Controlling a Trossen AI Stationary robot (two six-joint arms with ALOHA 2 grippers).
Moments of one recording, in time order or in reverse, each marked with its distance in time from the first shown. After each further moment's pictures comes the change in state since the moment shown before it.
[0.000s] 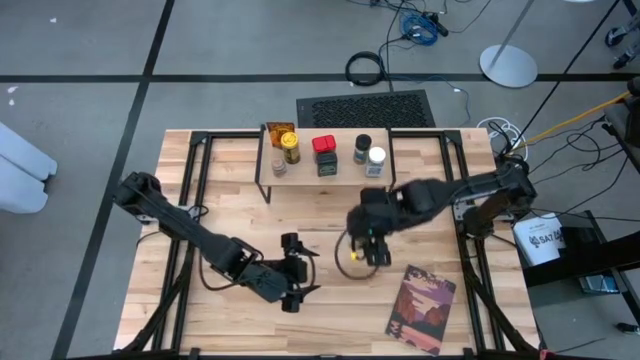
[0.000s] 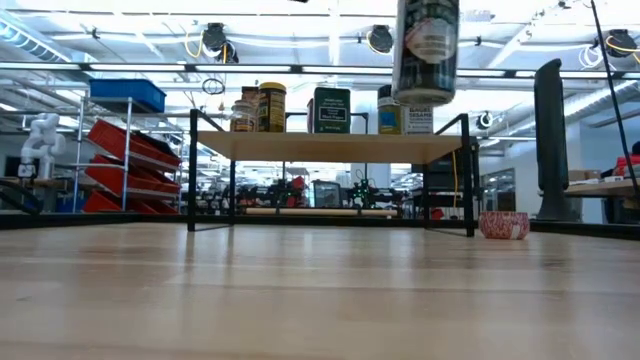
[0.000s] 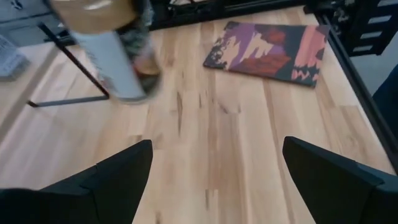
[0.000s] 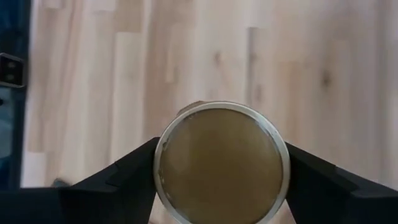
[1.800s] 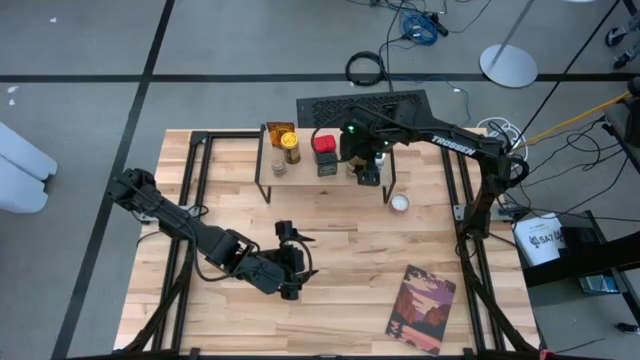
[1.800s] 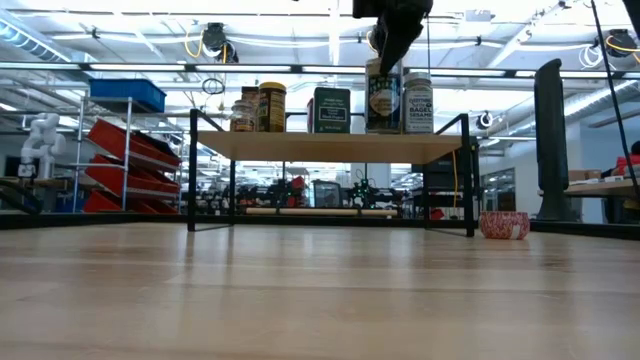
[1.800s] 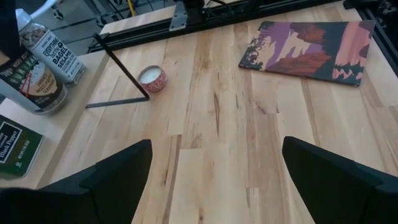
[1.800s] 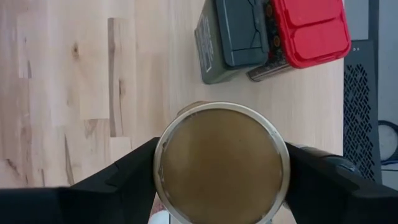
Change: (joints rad) left arm 0.025 -0.055 0.011 -0.085 -0.094 0.053; right arm -0.555 0.132 0.252 -0.137 -0.071 -0.517
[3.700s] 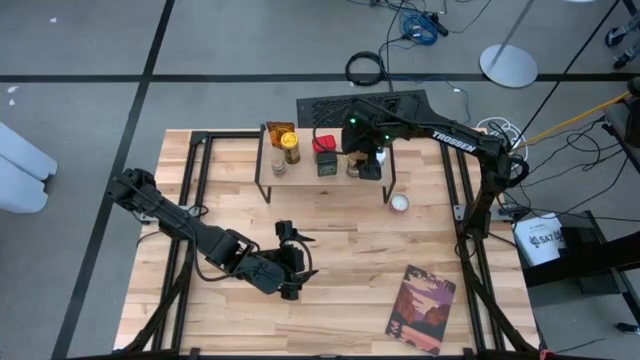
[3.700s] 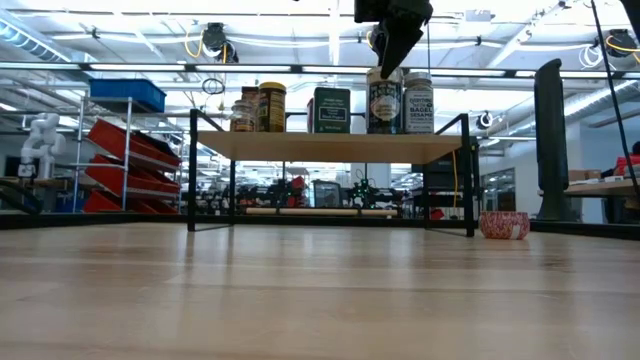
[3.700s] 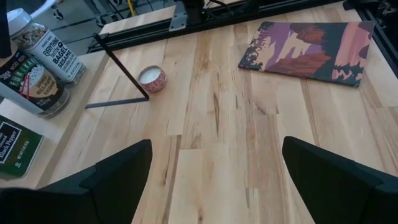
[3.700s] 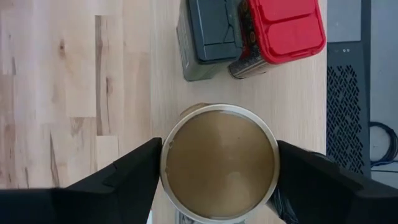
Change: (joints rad) left arm 0.000 0.000 0.000 0.003 0.001 -0.001; right arm -0.042 0.000 0.000 0.011 -0.007 -0.055
